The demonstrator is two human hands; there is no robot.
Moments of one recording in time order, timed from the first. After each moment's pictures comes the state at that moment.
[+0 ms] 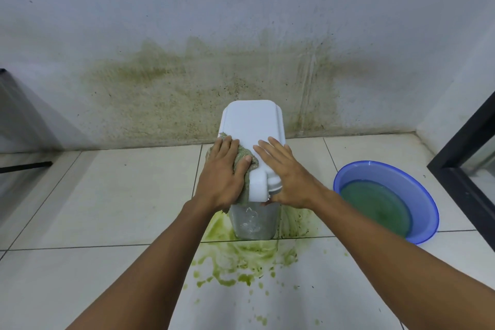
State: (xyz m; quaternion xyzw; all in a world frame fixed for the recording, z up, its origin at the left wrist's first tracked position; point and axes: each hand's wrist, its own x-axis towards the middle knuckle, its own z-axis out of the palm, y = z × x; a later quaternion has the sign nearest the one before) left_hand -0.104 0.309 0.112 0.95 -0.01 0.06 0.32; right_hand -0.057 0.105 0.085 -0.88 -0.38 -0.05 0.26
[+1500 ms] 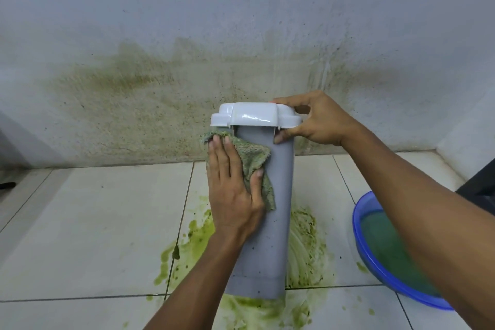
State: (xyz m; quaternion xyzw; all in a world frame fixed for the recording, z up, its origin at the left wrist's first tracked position) left_hand -0.001 0.281 0.038 0.88 0.00 0.37 0.29; right_hand 0.113 0.102 0.172 -0.84 -0.27 0.01 0.46
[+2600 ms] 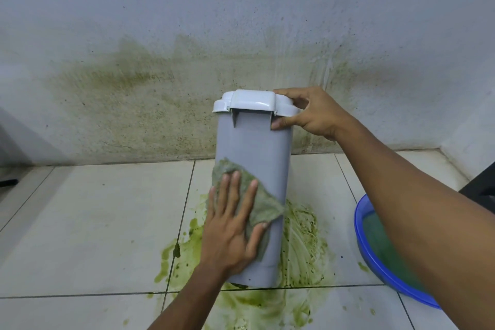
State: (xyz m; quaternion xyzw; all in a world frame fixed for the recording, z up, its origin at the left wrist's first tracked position) left_hand -0.045 0.310 -0.021 0.94 -0.12 0.30 0.12; right_hand 0.136 0.107 0.158 -0.81 -0.23 0.04 0.54
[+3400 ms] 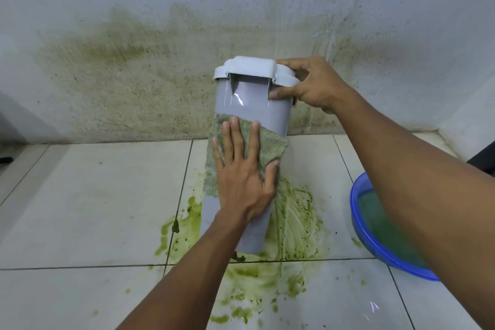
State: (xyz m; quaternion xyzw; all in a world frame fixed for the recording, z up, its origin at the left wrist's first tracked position) left_hand -0.003 0.273 0.018 0.94 -0.02 0.29 0.17; right_hand 0.141 0.112 0.157 -0.80 -0.23 0.03 0.56
